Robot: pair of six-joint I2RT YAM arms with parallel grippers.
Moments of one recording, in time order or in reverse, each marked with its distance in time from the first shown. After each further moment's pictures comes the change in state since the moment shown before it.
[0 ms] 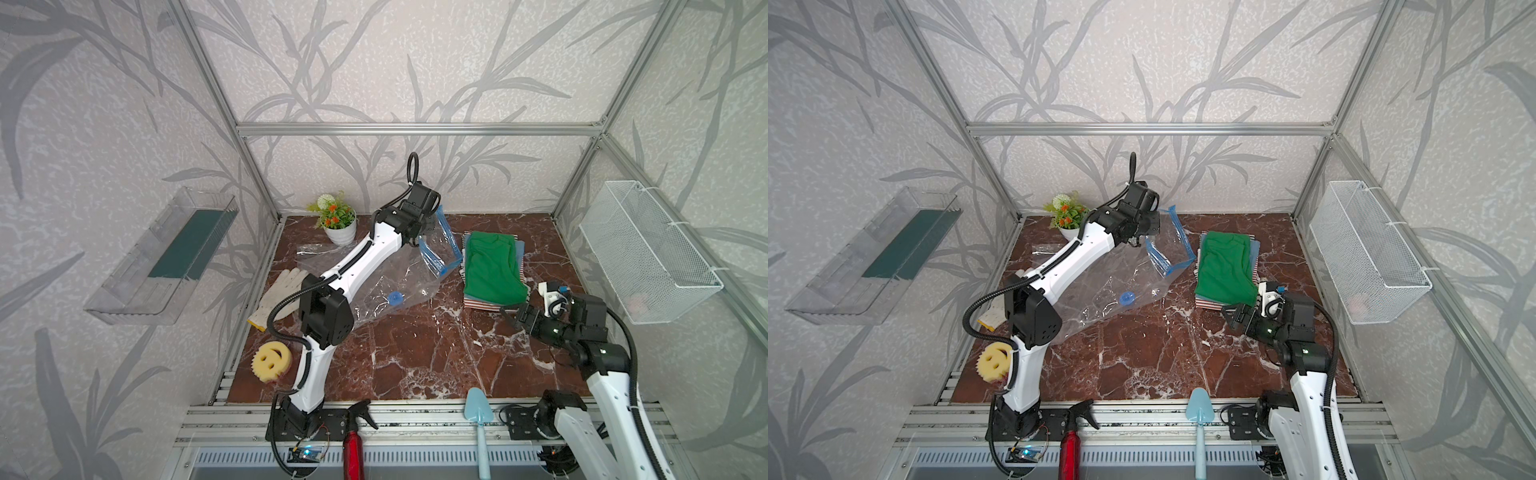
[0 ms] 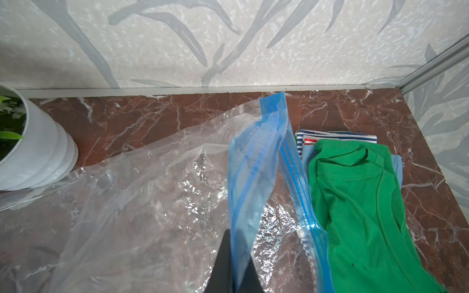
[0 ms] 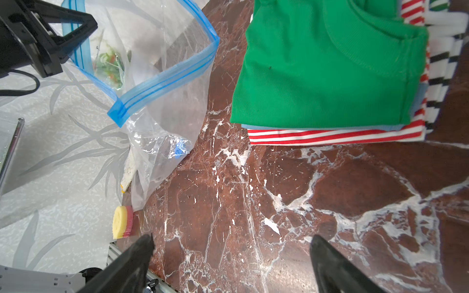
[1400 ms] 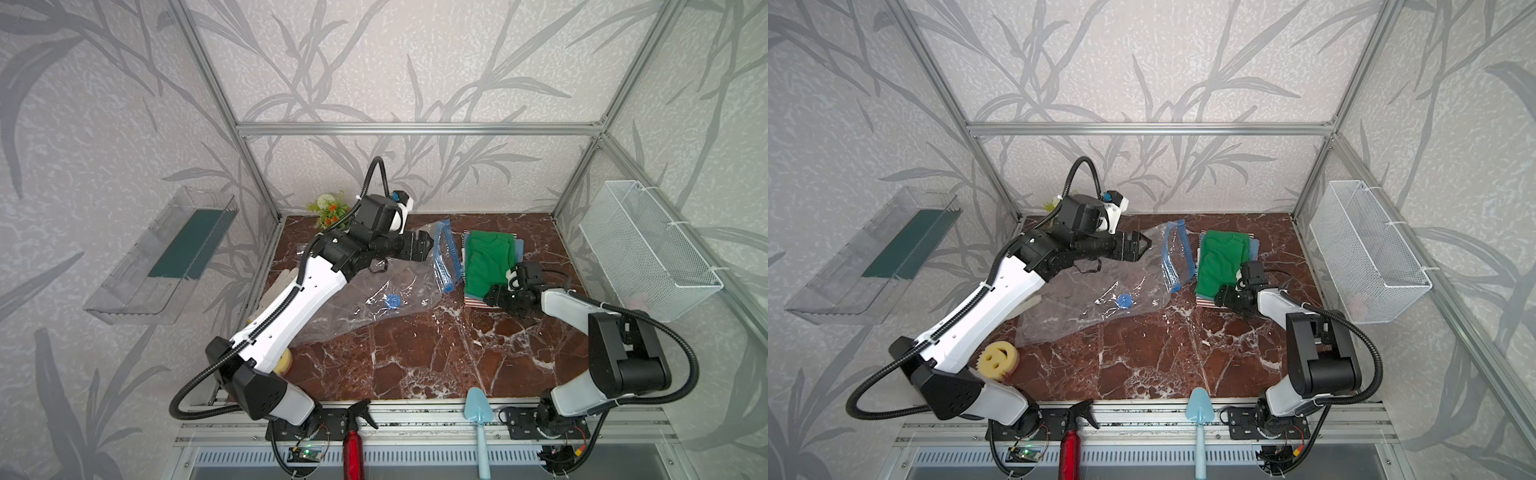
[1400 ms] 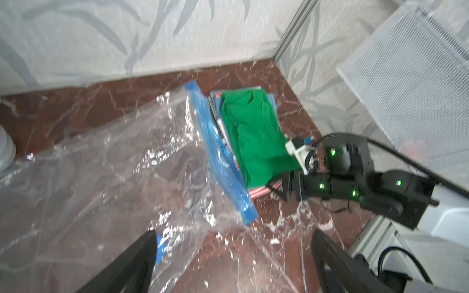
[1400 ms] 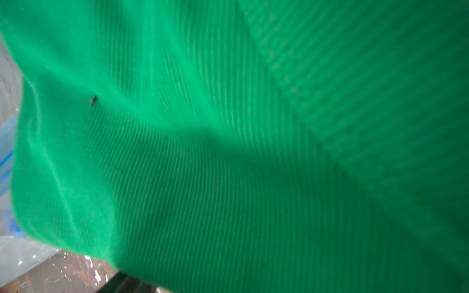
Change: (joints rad) left arm 0.000 -0.674 -0.586 0.043 0.390 0.086; right arm 0.189 0.890 0.203 0.359 0.402 0.005
